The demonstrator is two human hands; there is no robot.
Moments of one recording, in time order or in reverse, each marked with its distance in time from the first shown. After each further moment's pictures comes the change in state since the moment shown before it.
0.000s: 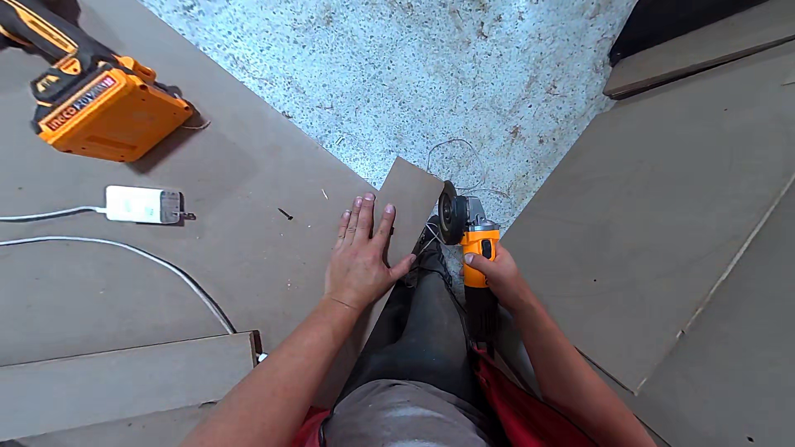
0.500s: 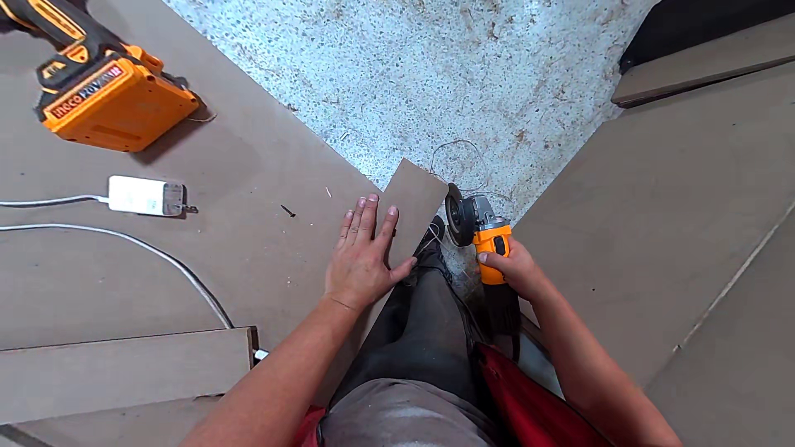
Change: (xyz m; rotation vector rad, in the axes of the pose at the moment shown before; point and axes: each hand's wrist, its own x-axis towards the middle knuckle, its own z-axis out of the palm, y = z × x) left_hand 0.000 0.001 -0.001 -0.026 -0.001 -0.011; right_hand 0.015 -0.030 -0.033 -0.208 -0.084 0.024
